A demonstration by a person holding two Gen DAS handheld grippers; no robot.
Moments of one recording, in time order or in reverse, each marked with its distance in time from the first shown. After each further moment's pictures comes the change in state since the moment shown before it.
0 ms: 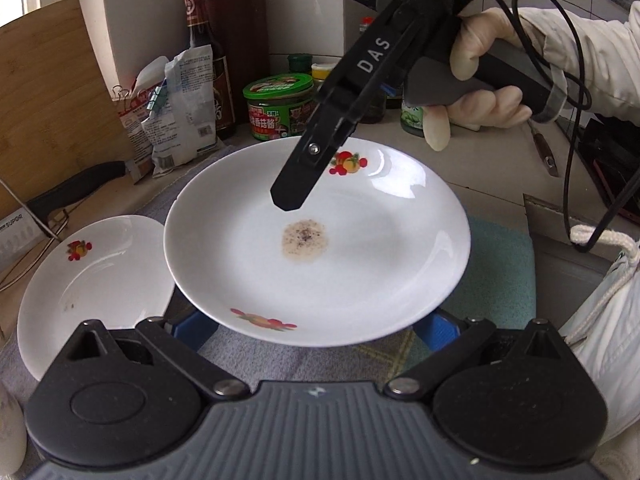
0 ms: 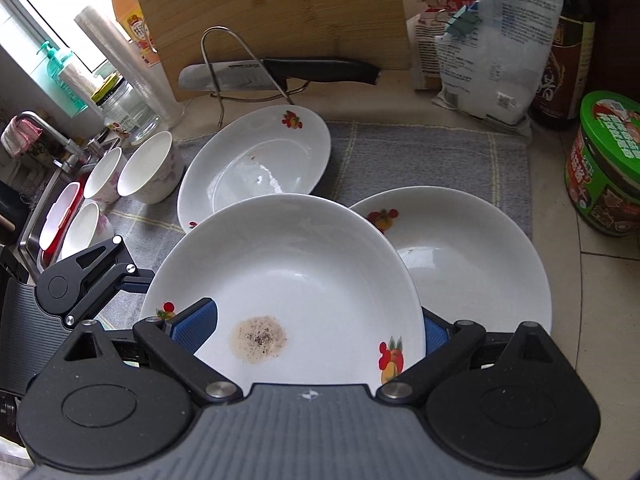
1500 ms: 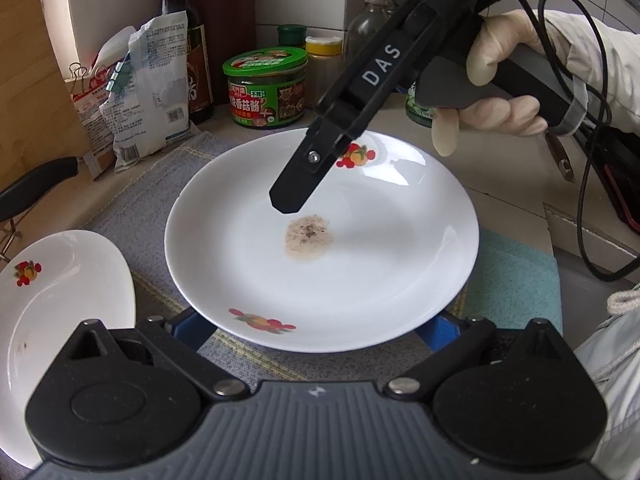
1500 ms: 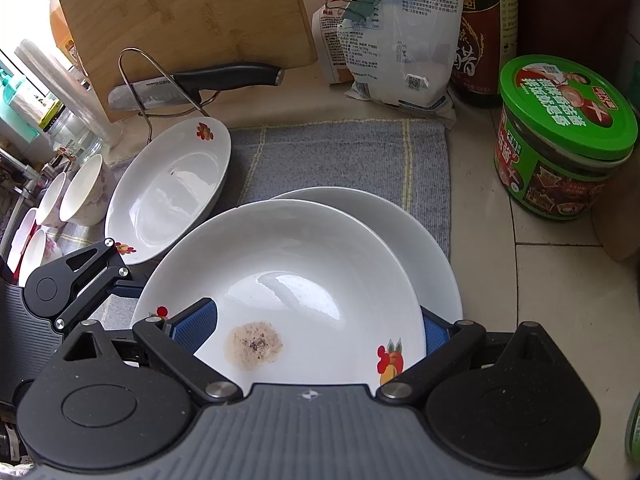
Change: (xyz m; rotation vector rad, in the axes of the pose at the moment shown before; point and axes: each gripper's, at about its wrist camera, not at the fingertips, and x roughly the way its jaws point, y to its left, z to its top) left arm 0.057 0.012 0.028 -0.022 0.078 -0.059; right arm 0.009 -0.055 0.003 0.078 -0.003 -0.075
